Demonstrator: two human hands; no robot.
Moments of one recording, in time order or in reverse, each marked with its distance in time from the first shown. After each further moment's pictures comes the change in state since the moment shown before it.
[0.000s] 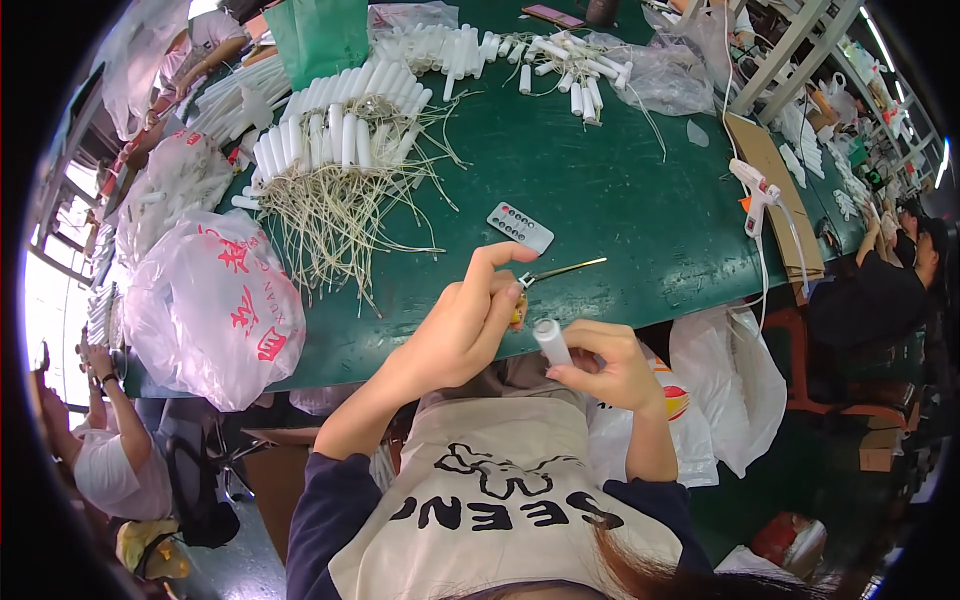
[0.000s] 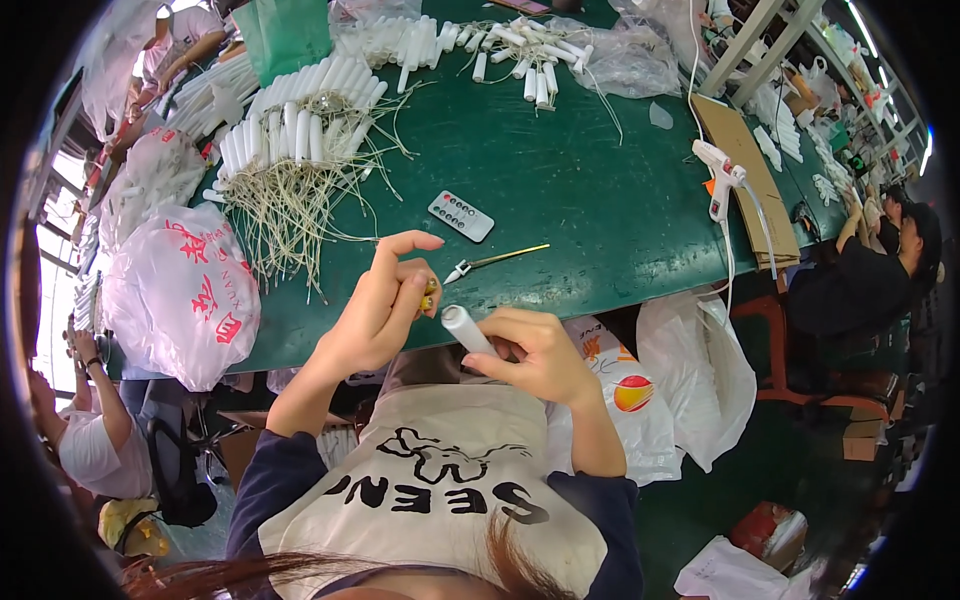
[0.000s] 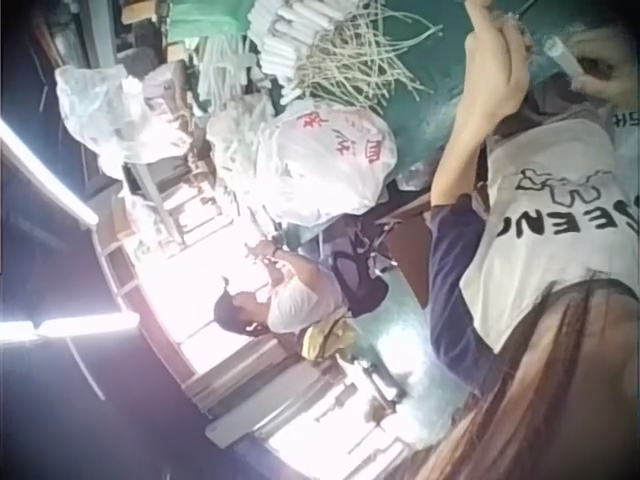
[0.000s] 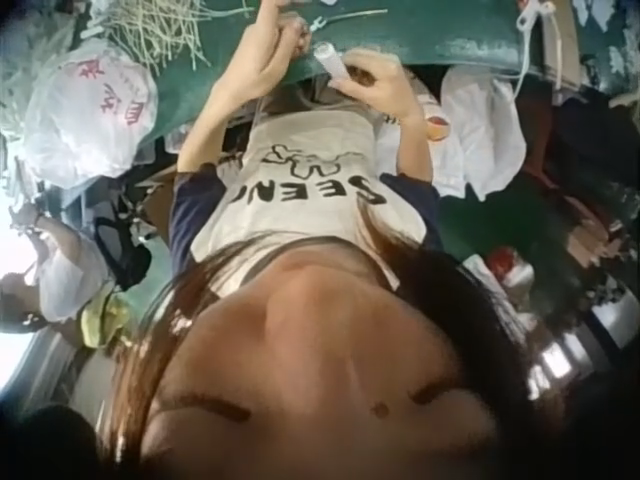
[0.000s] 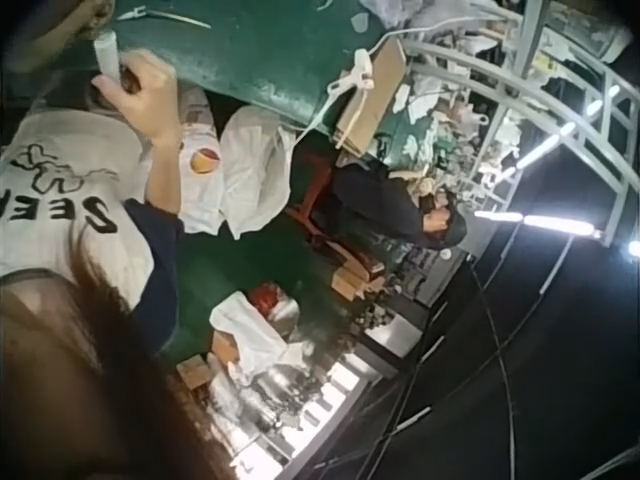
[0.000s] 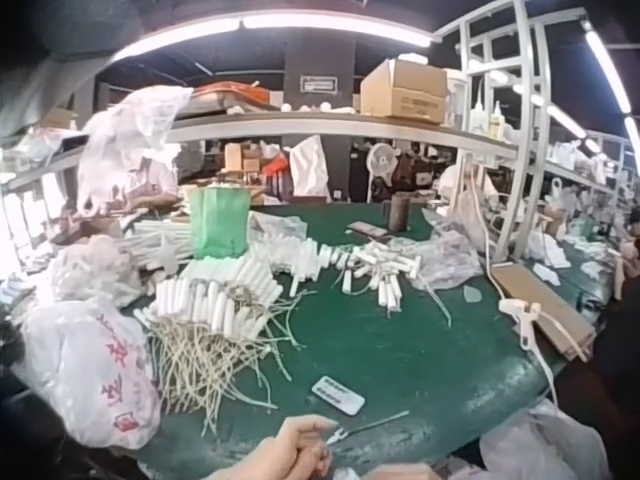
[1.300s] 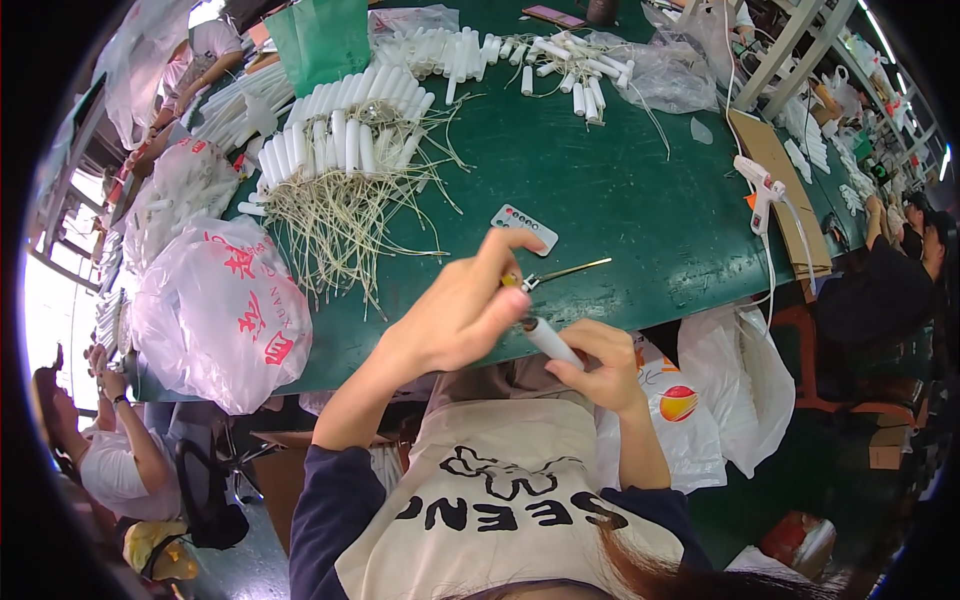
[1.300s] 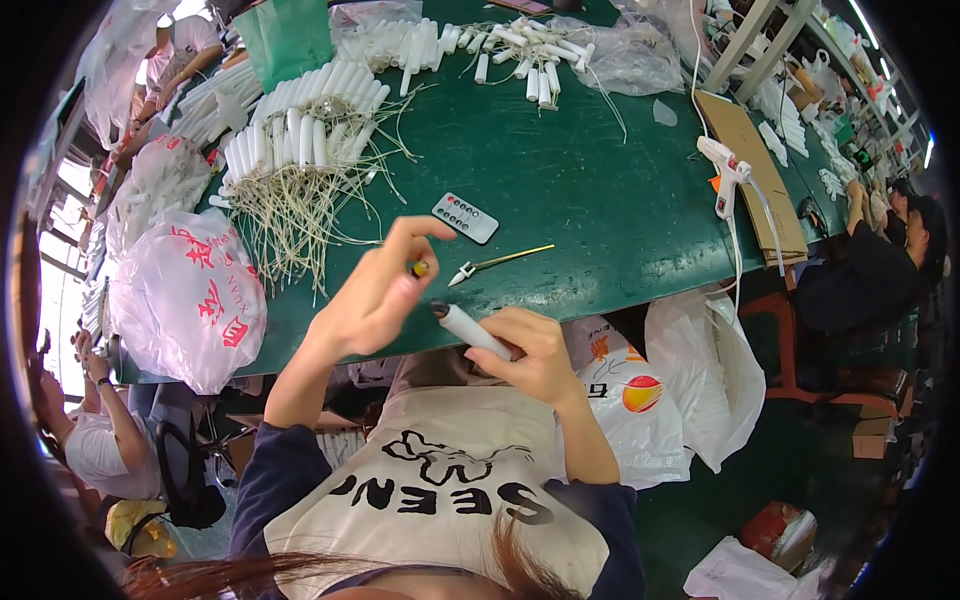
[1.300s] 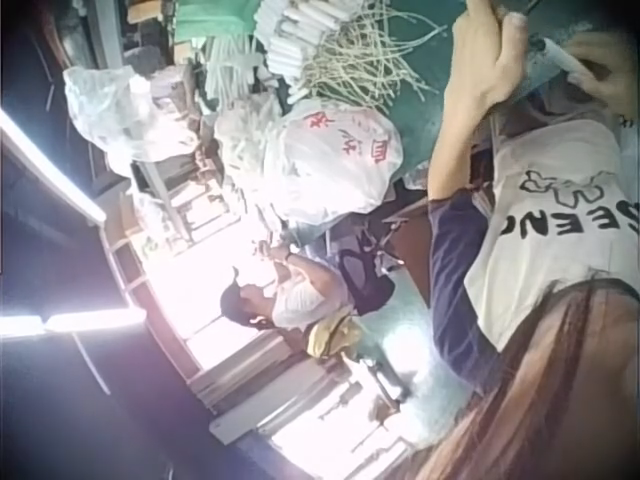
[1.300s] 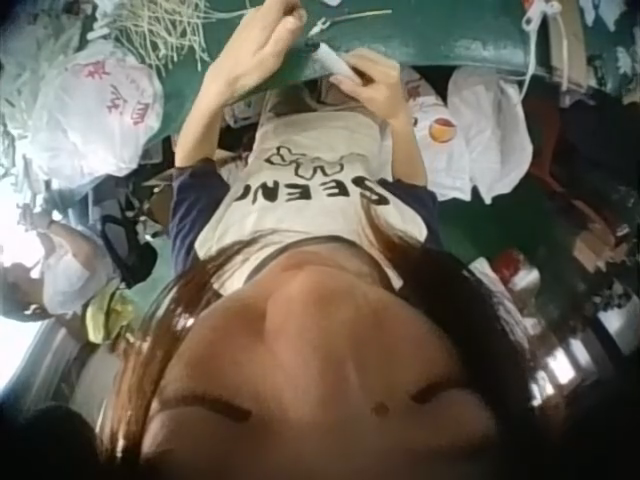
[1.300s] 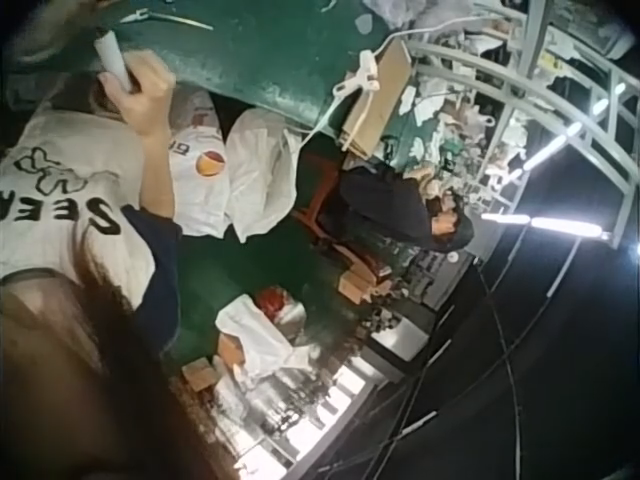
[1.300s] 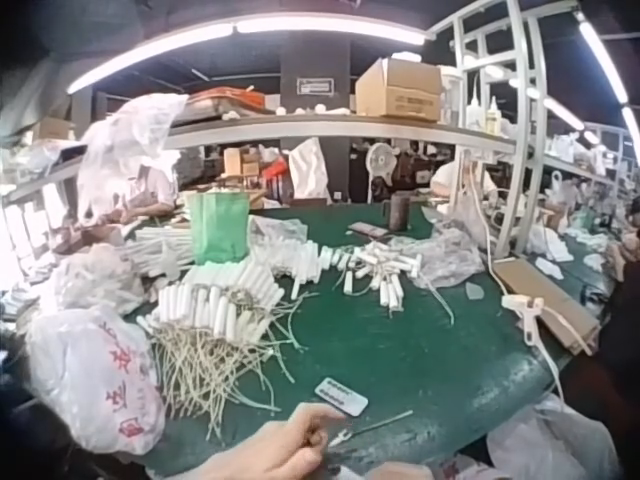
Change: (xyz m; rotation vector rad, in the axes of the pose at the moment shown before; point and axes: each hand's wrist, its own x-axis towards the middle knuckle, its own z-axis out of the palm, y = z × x) left_hand 0.014 0.003 -0.021 0.245 -0.106 0.174; right_hand -0.006 0.025 0.022 -0.042 0.192 -0.121
